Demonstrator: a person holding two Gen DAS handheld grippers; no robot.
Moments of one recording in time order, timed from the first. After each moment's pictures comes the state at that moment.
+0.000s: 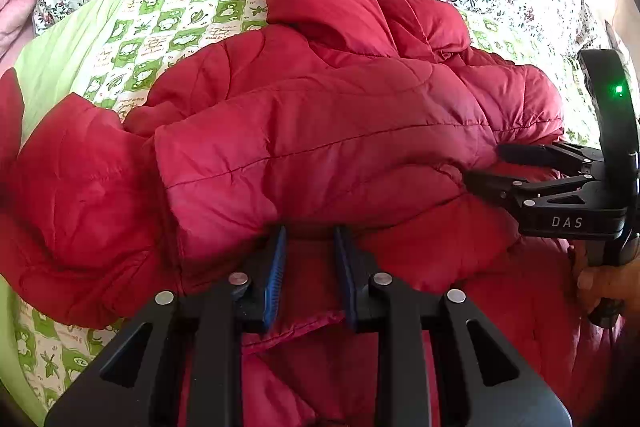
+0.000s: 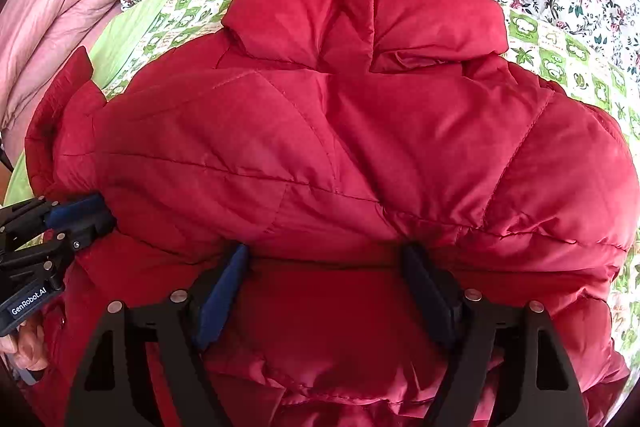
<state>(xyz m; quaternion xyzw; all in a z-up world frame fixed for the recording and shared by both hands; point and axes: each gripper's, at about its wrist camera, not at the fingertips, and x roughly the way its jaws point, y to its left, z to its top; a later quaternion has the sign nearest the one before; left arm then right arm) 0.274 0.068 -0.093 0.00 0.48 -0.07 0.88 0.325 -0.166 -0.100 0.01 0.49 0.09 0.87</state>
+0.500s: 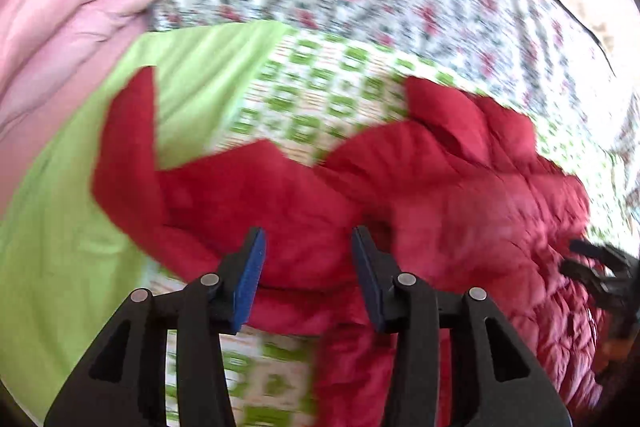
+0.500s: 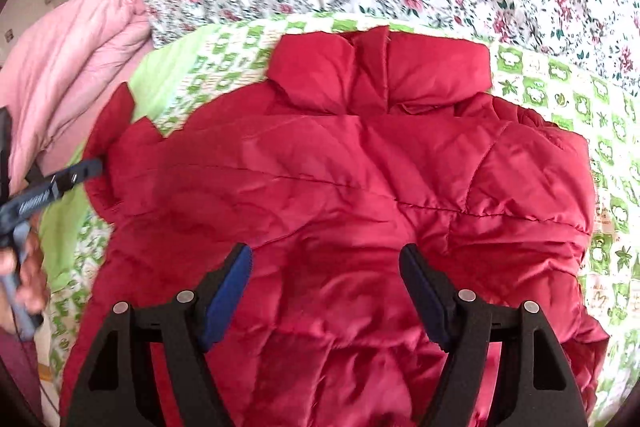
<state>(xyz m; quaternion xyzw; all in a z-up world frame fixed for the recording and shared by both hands) 0.252 0.189 -0.009 -0.06 0.42 0.07 0.90 0.279 -0.171 -0.040 0.05 0.44 0.12 0.89</state>
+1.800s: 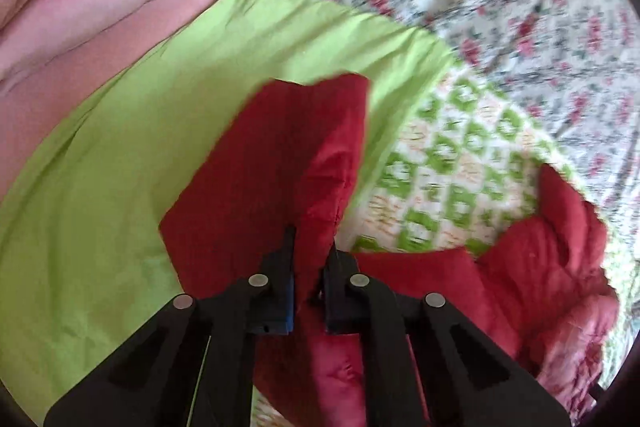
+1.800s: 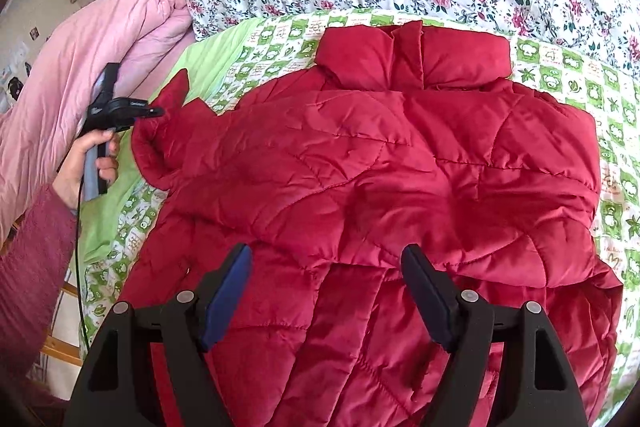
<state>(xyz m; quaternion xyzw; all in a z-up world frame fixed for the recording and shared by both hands) 0.314 0.327 -0.050 -0.17 0.42 0.16 0.88 0.245 -0.155 -0.034 0.07 0.44 0.18 0.88</state>
